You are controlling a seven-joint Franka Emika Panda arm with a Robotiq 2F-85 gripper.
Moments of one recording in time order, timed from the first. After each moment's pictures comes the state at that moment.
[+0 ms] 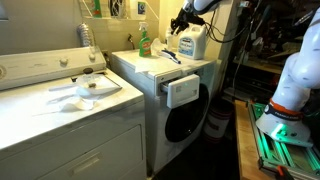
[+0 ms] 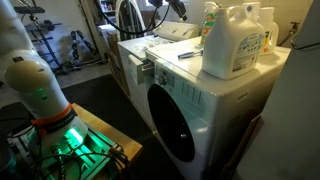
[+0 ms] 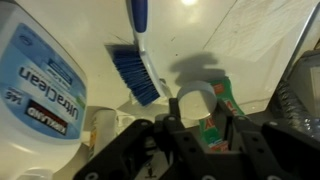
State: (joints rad) arm -0.11 -0.03 -0.21 -1.98 -0.17 2.57 0.49
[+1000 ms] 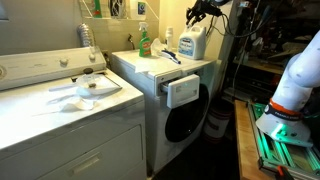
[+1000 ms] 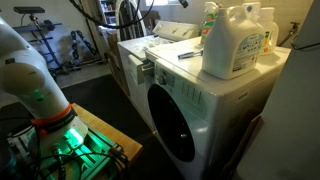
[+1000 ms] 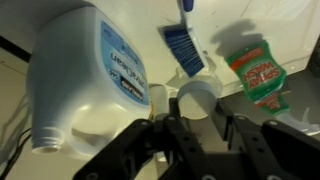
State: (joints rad) arm -0.27 -0.26 -0.14 -2.10 -0.32 2.51 0.69
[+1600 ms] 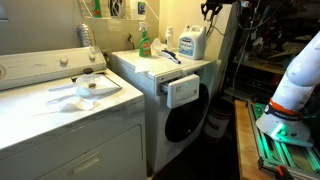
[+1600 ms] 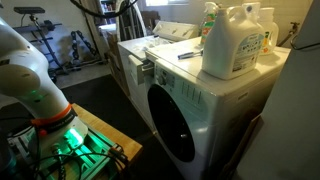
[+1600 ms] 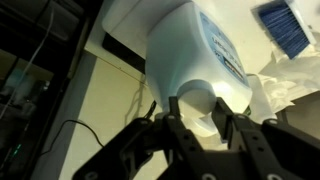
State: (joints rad) arm -0.38 -0.26 -0.13 -1.93 -0.46 2.08 0.86
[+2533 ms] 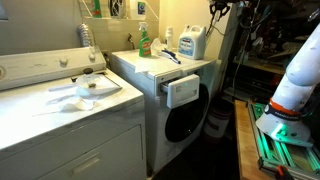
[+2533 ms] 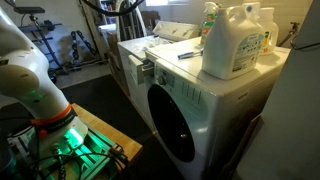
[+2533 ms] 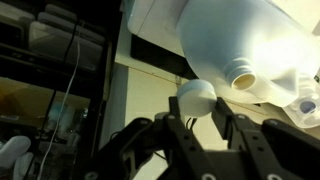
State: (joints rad) arm -0.40 -0.15 -0.31 -1.77 -0.31 2.00 0.89
